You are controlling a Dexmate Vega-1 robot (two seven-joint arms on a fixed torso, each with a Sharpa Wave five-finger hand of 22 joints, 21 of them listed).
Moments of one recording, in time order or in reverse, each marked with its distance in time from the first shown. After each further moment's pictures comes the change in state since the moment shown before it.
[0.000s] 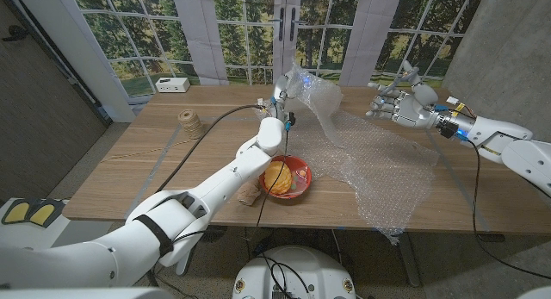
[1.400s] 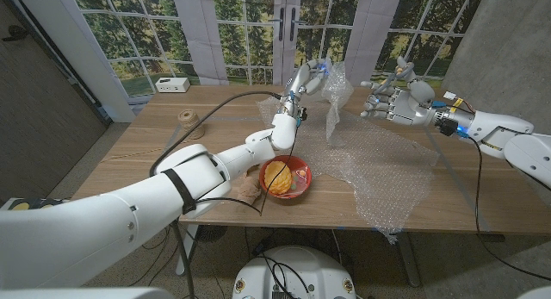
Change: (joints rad) left arm -0.270 -0.136 0.265 0.517 0.284 -0.287 0.314; left_hand 0.000 0.000 -0.014 -0.011 0.000 0.034 0.002 -0.037 -0.028 0.023 -0.002 -0.011 -0.033 -0.003 0.003 0.015 -0.014 0.000 0.000 0.000 -0.005; right arm -0.029 -0.035 0.025 -0.102 0.015 -0.020 0.011; right_hand 0.000 0.000 0.000 0.000 0.000 0.002 0.002 0.000 0.000 0.000 0.000 0.000 -0.005 0.000 0.000 0.000 0.002 0.000 0.000 -0.004 0.000
